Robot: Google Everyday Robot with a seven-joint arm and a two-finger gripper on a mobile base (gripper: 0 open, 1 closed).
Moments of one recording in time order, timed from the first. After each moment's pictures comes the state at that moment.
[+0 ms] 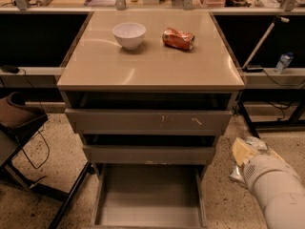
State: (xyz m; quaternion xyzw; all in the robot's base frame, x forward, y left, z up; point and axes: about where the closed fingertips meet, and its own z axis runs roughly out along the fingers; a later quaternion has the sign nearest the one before) arm 0.425 -0.263 0.766 0.17 0.84 -0.01 0.51
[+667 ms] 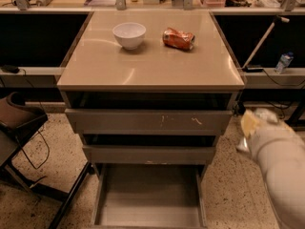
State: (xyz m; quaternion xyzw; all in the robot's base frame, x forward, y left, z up) arm 0.465 -0.282 0.820 0.18 0.81 -0.04 0.56
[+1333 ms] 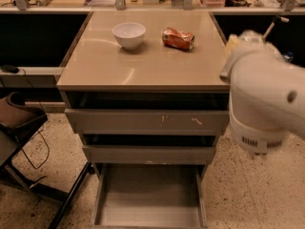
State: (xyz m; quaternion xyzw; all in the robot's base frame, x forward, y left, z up) arm 0.570 -0.239 0.972 0.16 0.74 -0.07 0.64
